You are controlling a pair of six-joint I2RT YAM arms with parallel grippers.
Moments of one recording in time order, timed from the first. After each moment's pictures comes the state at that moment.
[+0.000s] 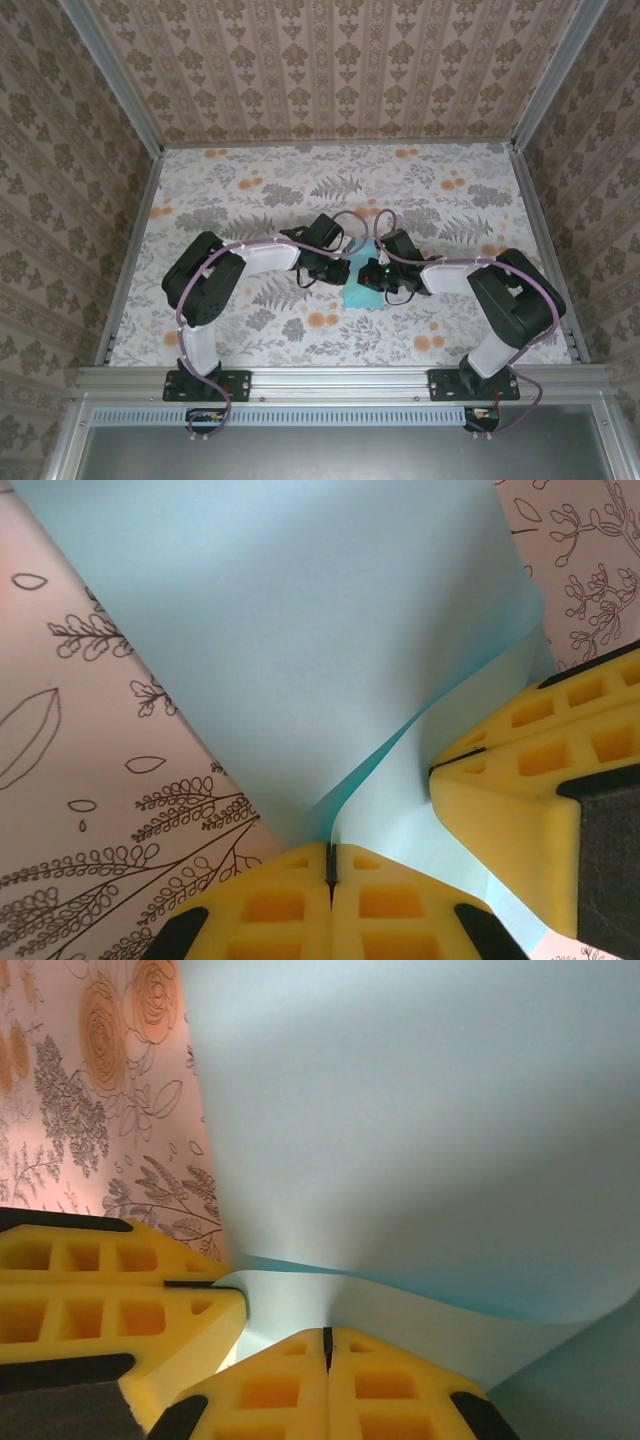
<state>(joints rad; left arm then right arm) -0.82 1.89 1.10 -0.34 0.34 -0.35 0.51 1.63 0.63 0.07 -0.37 0.82</state>
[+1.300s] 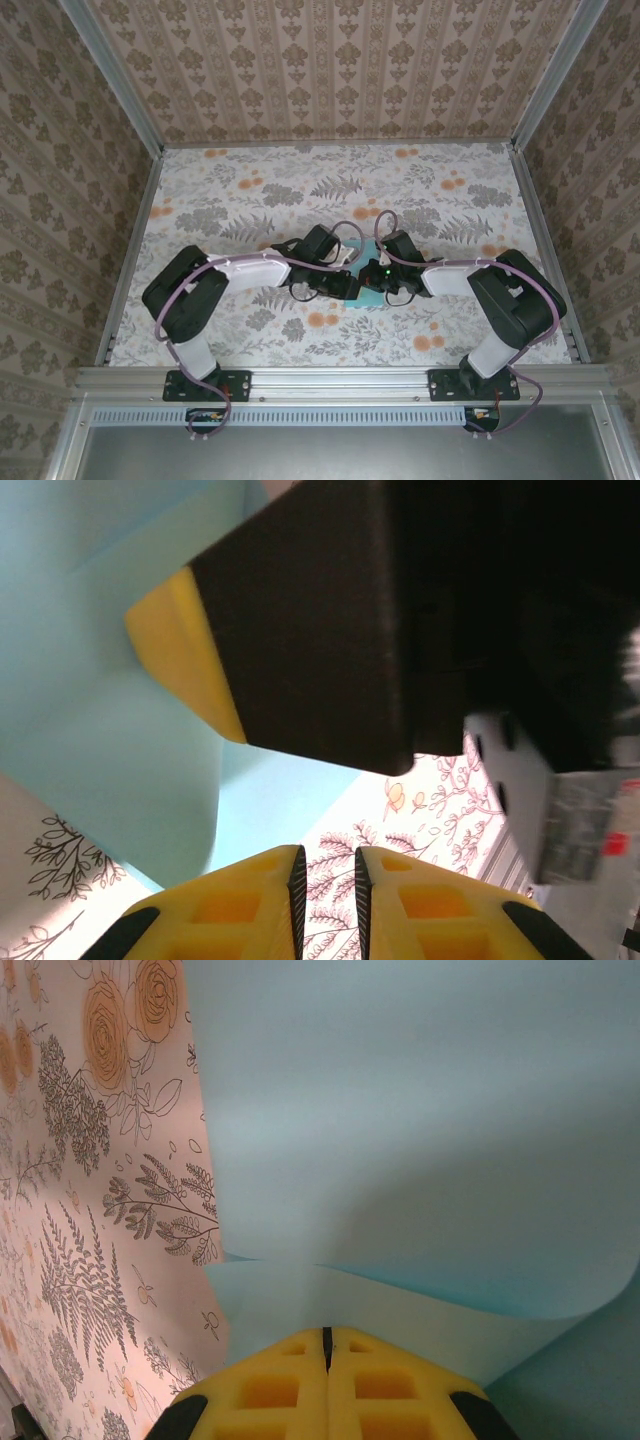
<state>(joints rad) -0.87 1.75 0.95 -0.19 0.60 -0.52 0.51 1.63 0.61 0.11 -0.36 0.82</state>
